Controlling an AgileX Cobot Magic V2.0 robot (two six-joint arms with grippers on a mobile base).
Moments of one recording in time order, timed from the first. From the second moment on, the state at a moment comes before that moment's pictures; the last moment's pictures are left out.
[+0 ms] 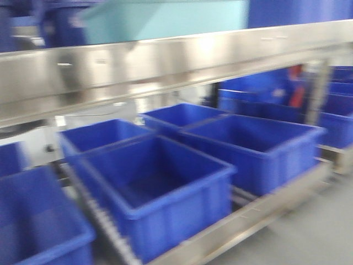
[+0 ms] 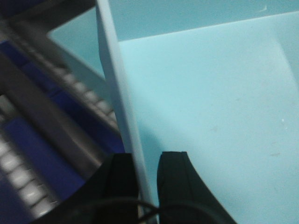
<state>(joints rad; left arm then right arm) -0.55 1.61 -2.10 0.17 1.23 -0.26 0.21 1.64 -2.02 0.23 1.07 -0.04</state>
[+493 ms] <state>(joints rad) -0.55 1.61 -2.10 0.17 1.23 -0.26 0.21 1.64 -2.02 0.23 1.07 -0.04</state>
